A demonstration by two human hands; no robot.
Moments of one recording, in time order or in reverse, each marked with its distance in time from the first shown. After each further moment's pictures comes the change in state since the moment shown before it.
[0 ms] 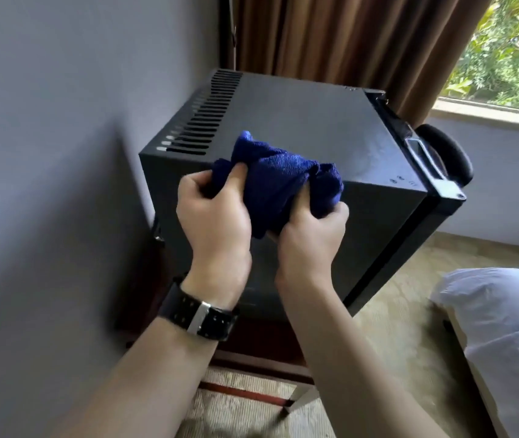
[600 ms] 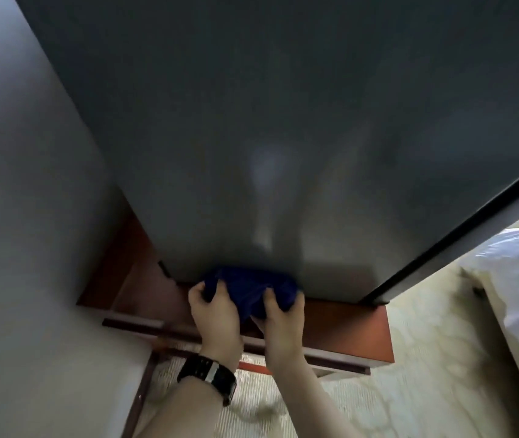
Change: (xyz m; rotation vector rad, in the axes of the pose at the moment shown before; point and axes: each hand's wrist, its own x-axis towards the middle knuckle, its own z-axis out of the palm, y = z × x) left_hand 0.037 -0.297 -0.143 0.118 0.216 -0.466; right_hand 0.027 0.319 -0.141 -0.073 -0.007 0.391
